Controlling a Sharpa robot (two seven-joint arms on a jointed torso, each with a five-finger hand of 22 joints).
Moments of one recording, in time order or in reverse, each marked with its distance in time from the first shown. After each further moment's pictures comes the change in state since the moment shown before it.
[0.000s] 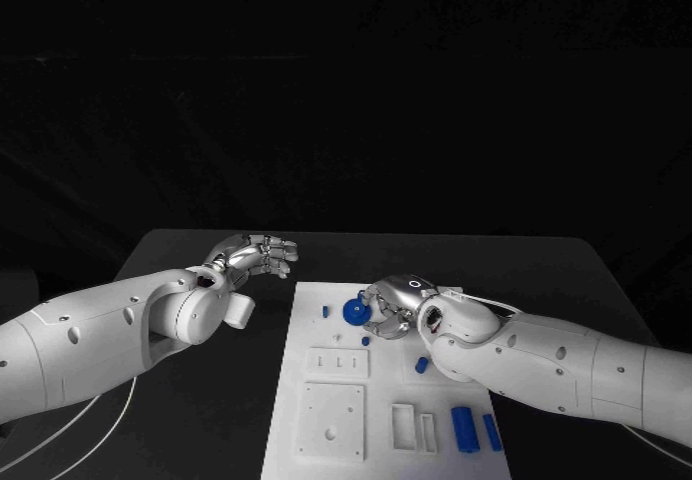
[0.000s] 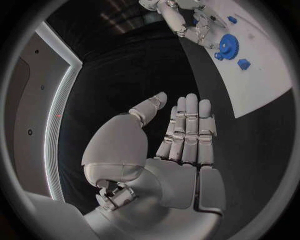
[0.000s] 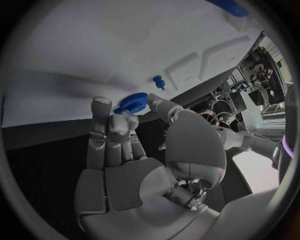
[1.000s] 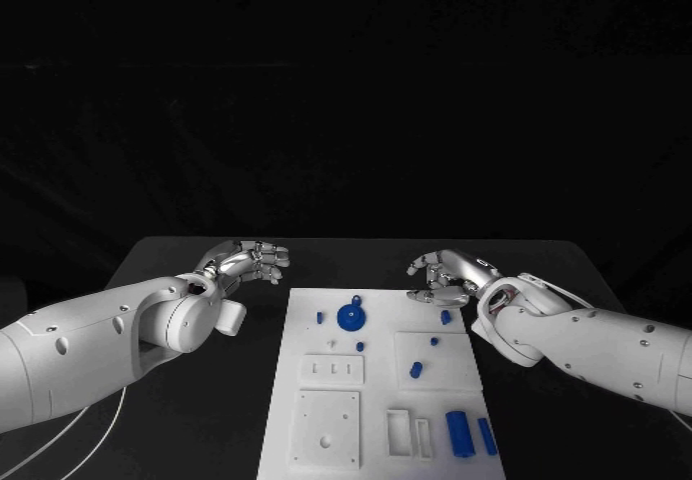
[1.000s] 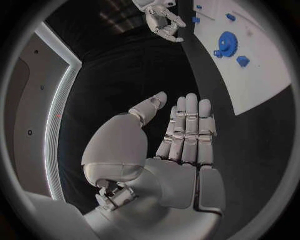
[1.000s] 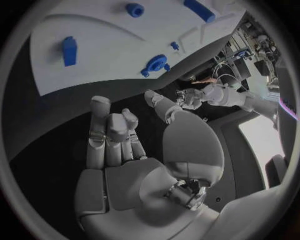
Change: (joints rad) left arm 0.000 0.000 0.000 -0.010 -0.001 0.001 0.002; left_hand 0.000 0.000 0.000 0.000 0.000 0.000 0.000 0.000 0.002 0.004 -0.004 0.000 0.002 0.000 0.000 0.000 -0.002 -0.008 0.000 0.000 0.000 0.001; right arm 0.037 -0.247 0.035 0.039 0.372 -0.137 0.268; right_hand 0.016 0.059 -0.151 -0.137 0.181 0.018 0.016 0.027 0.012 -0.011 0.033 0.002 0.006 -0.002 0.031 -0.010 0.012 -0.009 -0.015 -0.003 0.000 0.000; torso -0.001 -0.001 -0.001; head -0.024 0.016
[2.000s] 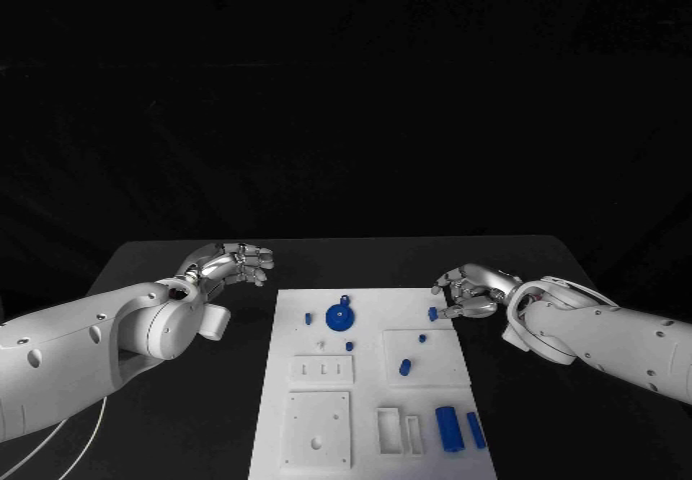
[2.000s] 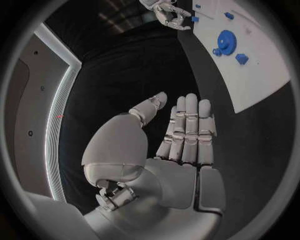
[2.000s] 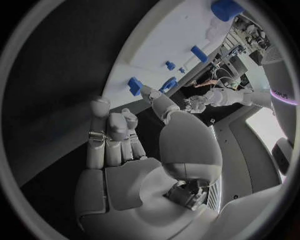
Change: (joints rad) left arm 0.000 -0.001 0.000 -0.006 -0.004 0.002 0.003; left_hand 0.000 0.000 0.000 0.000 0.000 0.000 0.000 -0.004 0.003 0.003 -0.003 0.012 0.007 0.000 0.000 0.001 -0.004 0.010 0.000 0.000 0.004 0.000; right arm -0.043 -0.072 0.001 -0.146 0.079 0.208 0.160; right_hand 0.040 0.034 -0.101 -0.137 0.120 0.007 -0.001 0.000 -0.010 -0.004 -0.004 0.003 -0.006 -0.001 0.001 -0.009 0.000 -0.001 -0.016 0.009 0.000 0.000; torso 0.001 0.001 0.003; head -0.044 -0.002
